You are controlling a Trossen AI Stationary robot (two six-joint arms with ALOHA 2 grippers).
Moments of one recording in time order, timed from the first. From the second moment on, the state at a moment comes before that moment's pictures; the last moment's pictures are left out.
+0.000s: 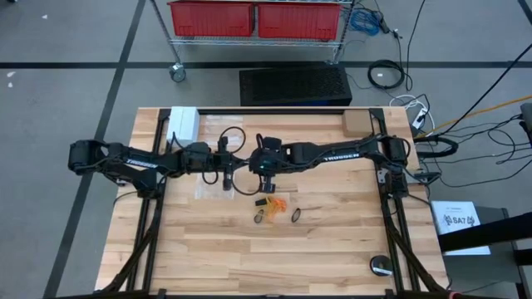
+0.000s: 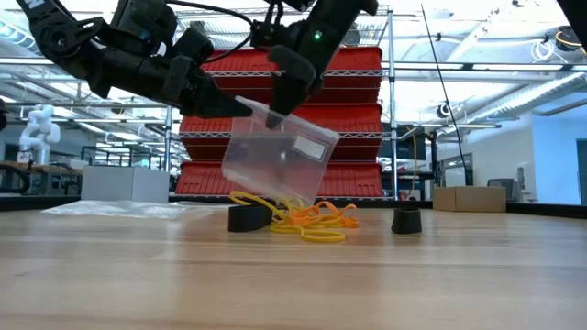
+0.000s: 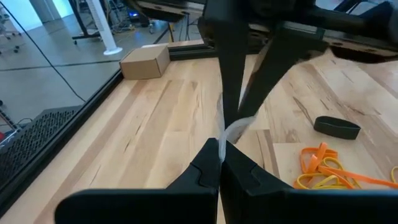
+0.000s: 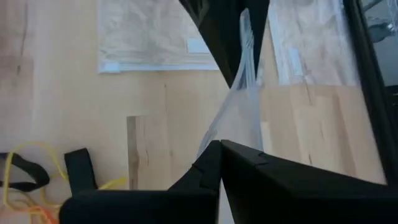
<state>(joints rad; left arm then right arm) 0.20 1.25 0.38 0.64 0.08 0.16 -0.02 1.97 1.65 -0.64 0.25 -0.04</state>
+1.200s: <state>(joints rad) 0.13 1.44 0.44 0.83 0.12 0.04 0.02 1.78 1.31 -0.51 0.34 0.09</state>
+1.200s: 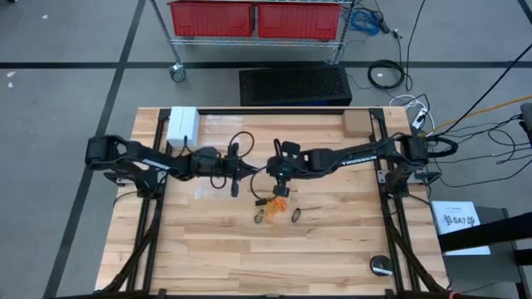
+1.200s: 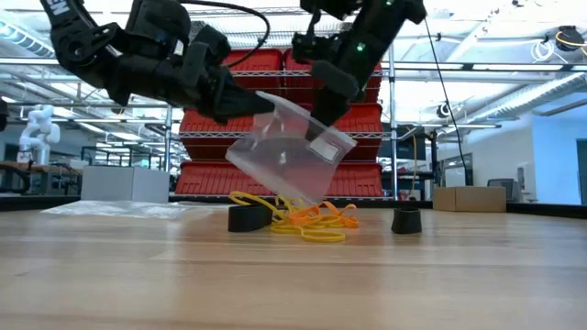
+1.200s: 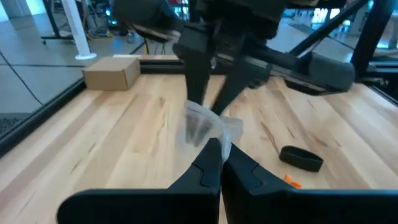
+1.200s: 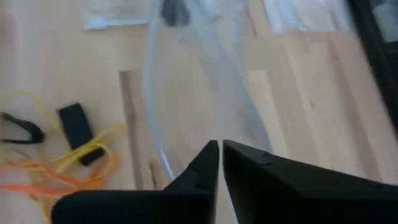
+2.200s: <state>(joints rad) 0.13 1.46 0.50 0.75 0.12 0.09 0.05 1.81 1.23 -0.27 0.29 0.15</state>
